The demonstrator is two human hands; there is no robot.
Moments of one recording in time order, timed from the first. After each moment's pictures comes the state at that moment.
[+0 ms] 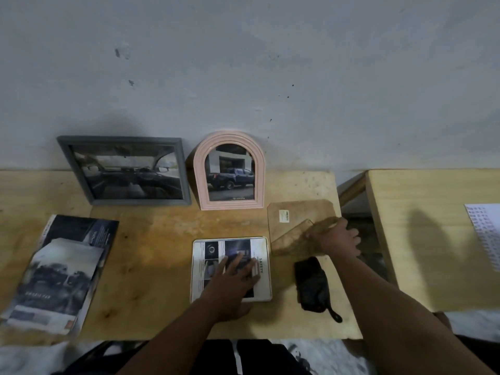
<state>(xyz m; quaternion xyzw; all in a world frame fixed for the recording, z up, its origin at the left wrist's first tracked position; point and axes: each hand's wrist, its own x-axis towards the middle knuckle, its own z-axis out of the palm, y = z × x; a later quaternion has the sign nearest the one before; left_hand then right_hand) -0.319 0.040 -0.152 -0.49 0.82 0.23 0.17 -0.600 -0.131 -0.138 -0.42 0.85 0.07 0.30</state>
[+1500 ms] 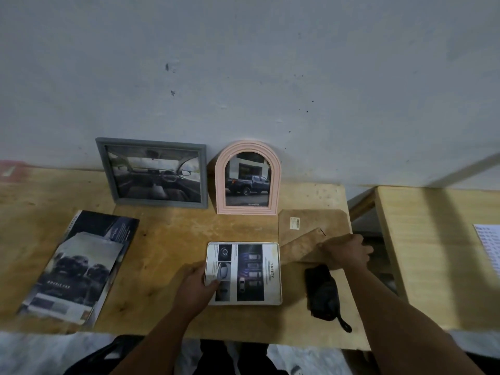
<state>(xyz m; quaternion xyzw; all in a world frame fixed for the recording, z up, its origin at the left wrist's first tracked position) -0.243 0.078 -0.142 -0.79 0.45 0.40 -0.15 -0.592 -0.110 -0.109 -0.38 0.85 -0.03 0.35</state>
